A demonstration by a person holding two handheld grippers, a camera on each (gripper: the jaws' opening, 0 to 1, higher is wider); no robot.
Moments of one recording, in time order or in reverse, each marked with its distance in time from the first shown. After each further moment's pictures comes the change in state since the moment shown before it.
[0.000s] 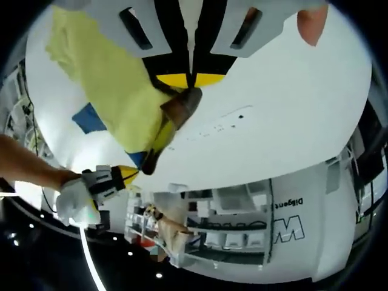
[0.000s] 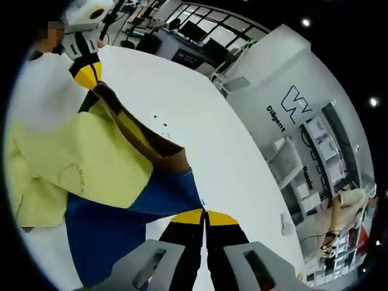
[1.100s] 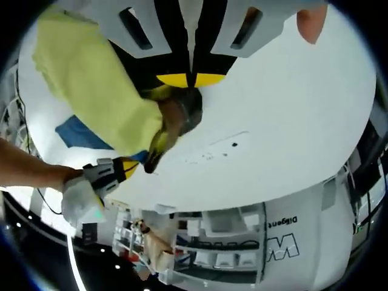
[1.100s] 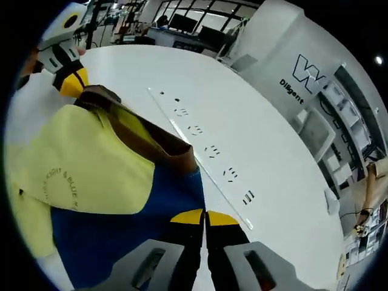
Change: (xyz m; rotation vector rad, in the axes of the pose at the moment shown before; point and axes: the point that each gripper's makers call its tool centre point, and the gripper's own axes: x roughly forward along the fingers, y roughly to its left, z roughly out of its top) left arm 0.031 0.023 -0.044 -0.037 0.129 0.050; right arm 0.060 0.058 -0.035 0.208 0.068 0.192
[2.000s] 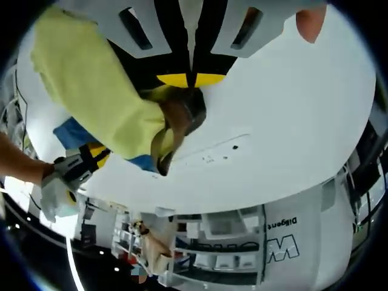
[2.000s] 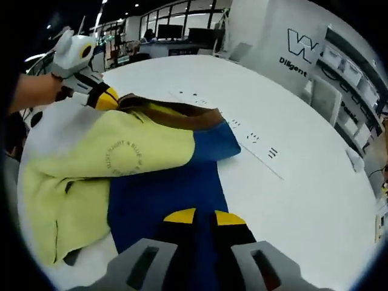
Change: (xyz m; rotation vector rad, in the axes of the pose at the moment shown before) left arm 0.005 0.003 0.000 0.000 0.009 0.011; right arm -0.038 0.044 -0.033 0.247 0.014 0.189
